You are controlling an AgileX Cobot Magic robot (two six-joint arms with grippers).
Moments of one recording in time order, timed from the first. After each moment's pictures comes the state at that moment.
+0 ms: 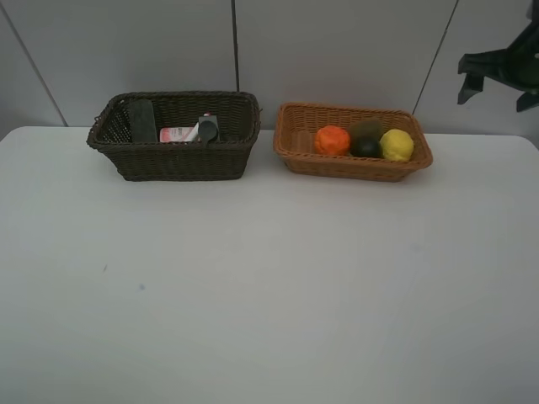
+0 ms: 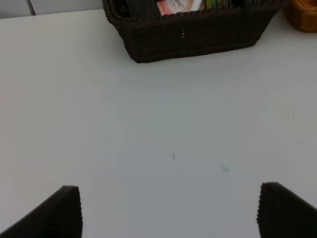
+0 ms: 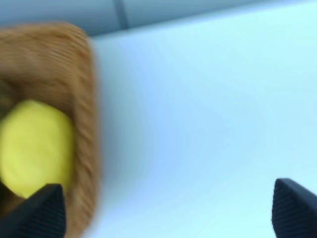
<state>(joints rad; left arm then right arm) -0.05 -0.01 -0.51 -0.09 1.07 0.10 -0.08 1.81 -1.42 -0.15 0.72 0.19</state>
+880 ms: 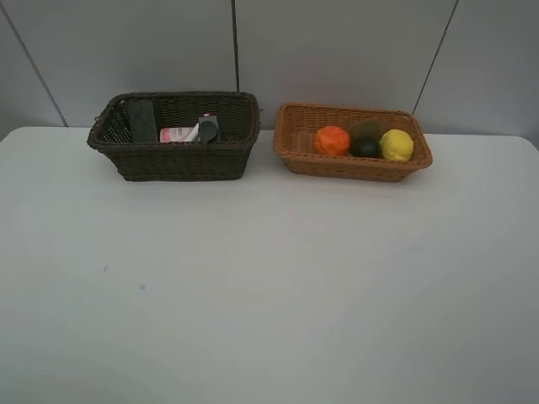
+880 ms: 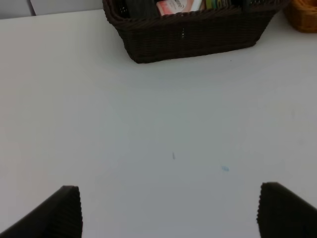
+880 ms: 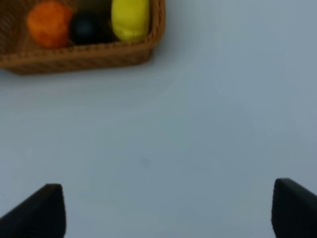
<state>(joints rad) -0.05 -0.01 -0.51 -0.09 1.07 0.10 0.05 0.35 -0.50 -0.05 0.81 0.20</state>
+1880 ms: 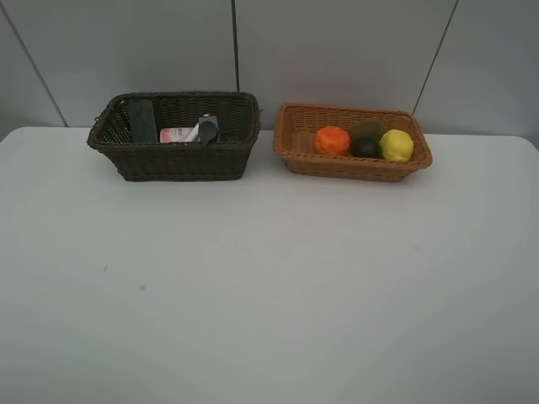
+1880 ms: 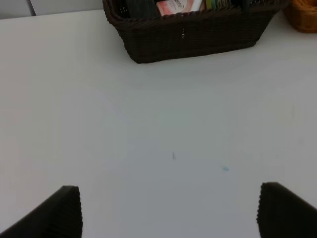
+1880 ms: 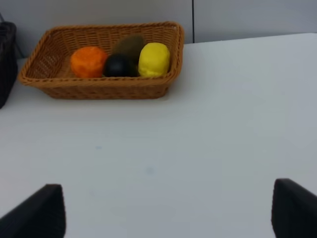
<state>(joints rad) -0.05 -0.01 -0.51 -0.09 1.07 0.10 0.05 0.00 -0.52 -0.04 1.06 0.08</state>
